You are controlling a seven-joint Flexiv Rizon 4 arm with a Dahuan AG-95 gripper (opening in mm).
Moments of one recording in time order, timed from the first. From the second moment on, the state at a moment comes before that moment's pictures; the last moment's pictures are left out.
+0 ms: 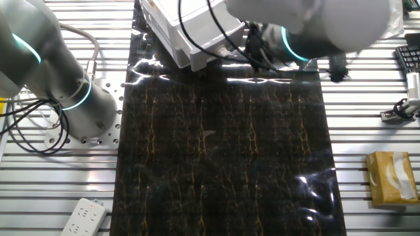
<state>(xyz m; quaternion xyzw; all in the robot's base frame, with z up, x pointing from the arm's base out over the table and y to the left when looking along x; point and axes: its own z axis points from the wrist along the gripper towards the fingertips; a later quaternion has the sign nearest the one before) 0.452 0.127 0.146 0.08 -0.96 -0.25 0.08</state>
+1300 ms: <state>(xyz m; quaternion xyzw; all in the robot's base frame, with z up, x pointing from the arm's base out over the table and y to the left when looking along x) 0.446 0.154 0.144 0.06 -0.96 -0.27 0.08</state>
